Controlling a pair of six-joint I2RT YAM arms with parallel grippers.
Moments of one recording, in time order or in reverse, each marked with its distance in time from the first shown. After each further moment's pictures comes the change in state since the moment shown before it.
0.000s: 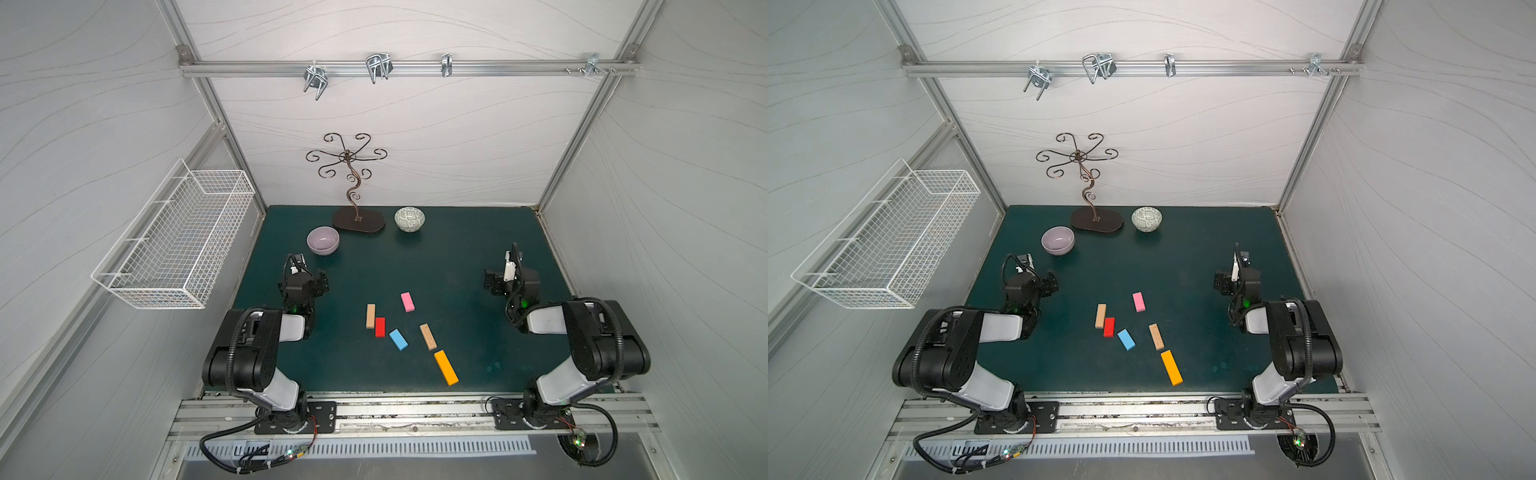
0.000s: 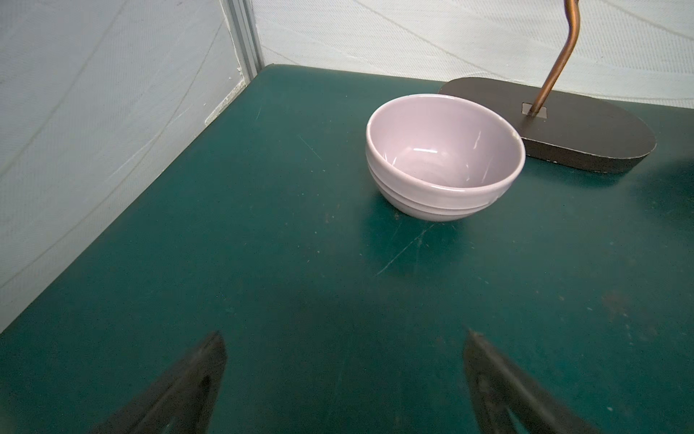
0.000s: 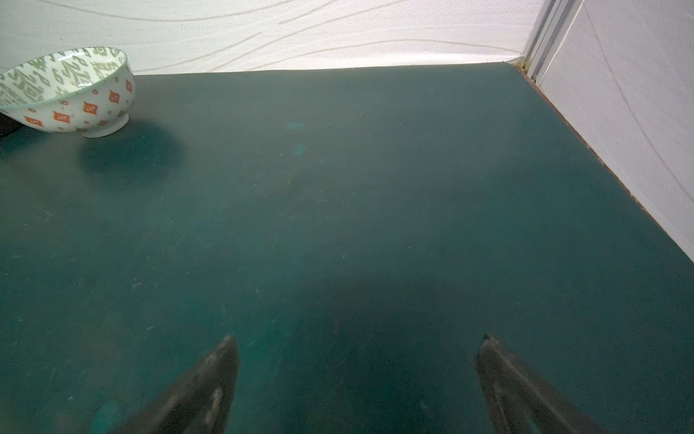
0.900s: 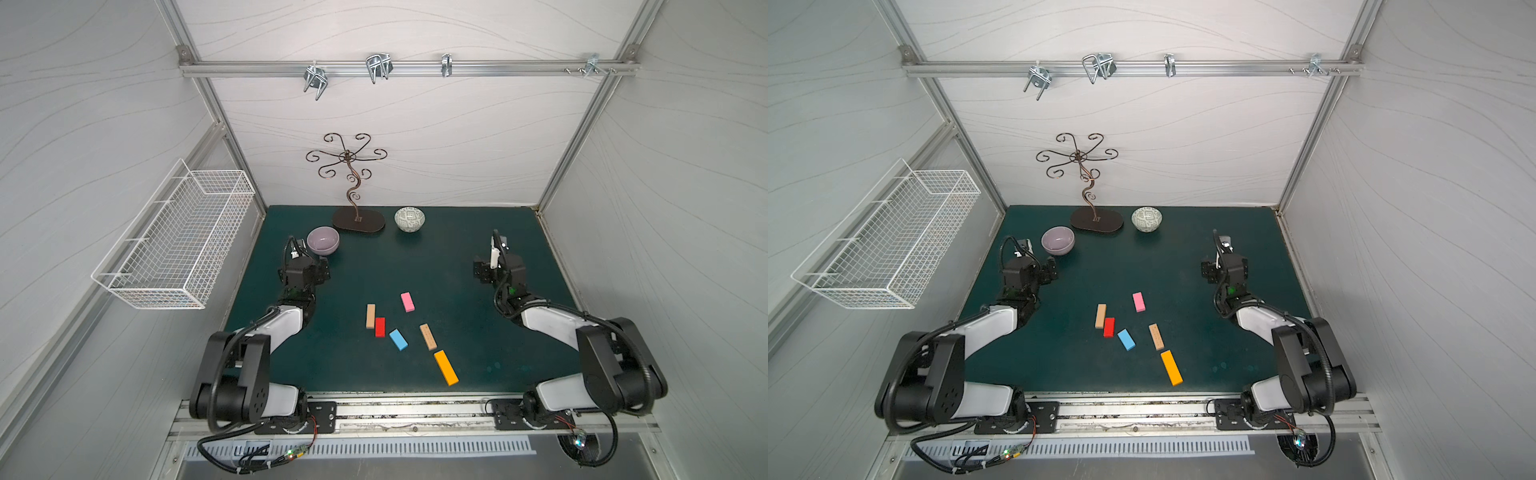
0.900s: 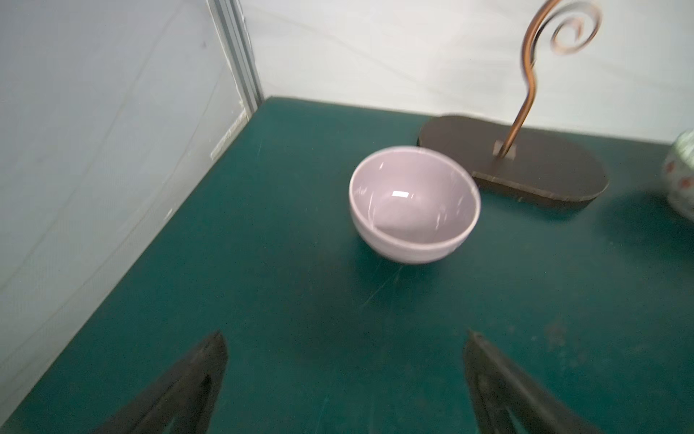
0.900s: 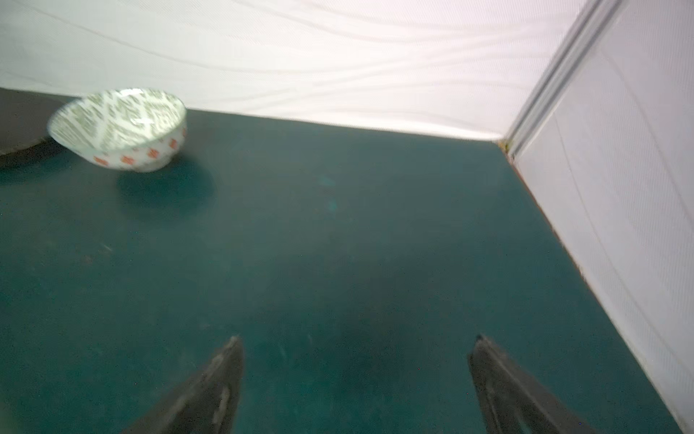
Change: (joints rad) left arm -0.046 -0.219 0.212 -0.422 -0.046 -0.030; right arm 0.258 -0.177 0.261 -0.411 0.283 -0.031
